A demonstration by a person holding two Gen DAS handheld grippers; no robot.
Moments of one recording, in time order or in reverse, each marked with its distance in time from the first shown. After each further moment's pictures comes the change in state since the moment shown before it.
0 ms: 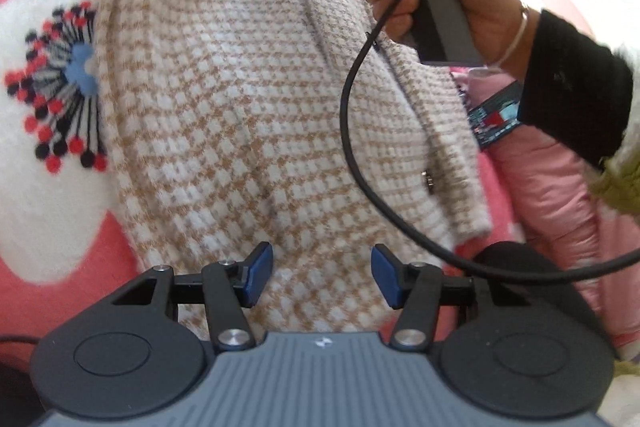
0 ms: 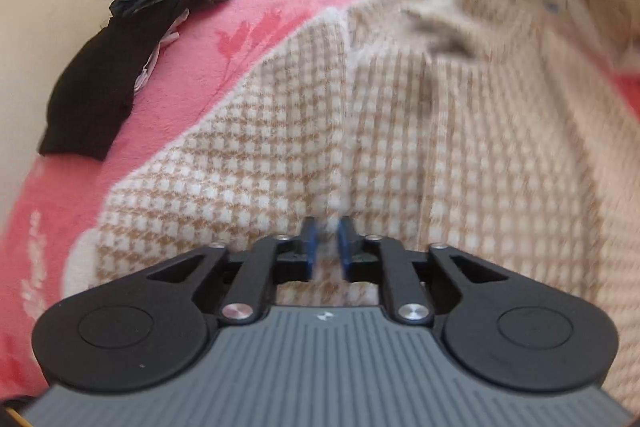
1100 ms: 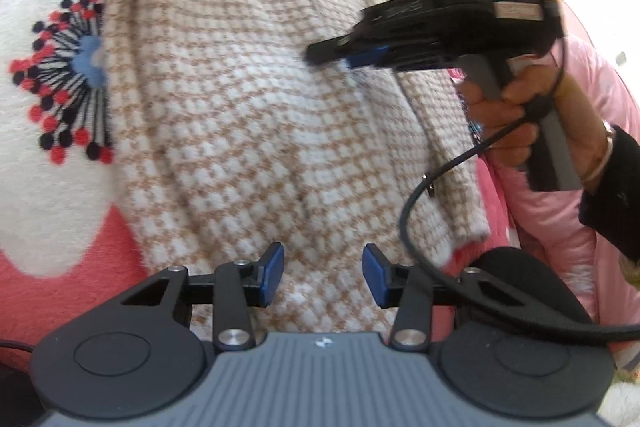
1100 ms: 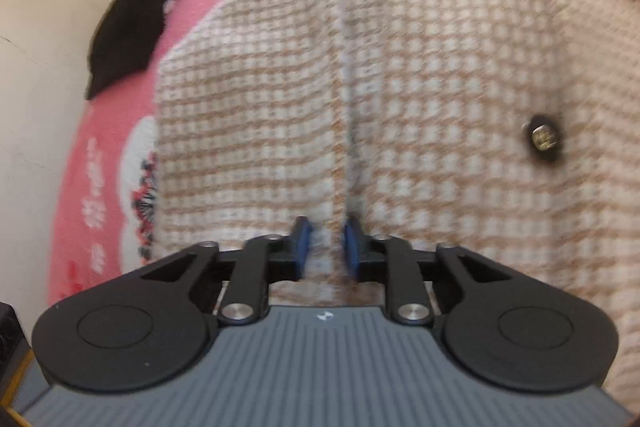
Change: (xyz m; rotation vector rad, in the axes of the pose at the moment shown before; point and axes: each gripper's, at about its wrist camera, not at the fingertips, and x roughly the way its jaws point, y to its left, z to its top) left arm 0.003 0.002 -0.004 -0.011 -0.023 0.007; right arm -0.062 -0.017 -0.089 0.103 0.175 0.098
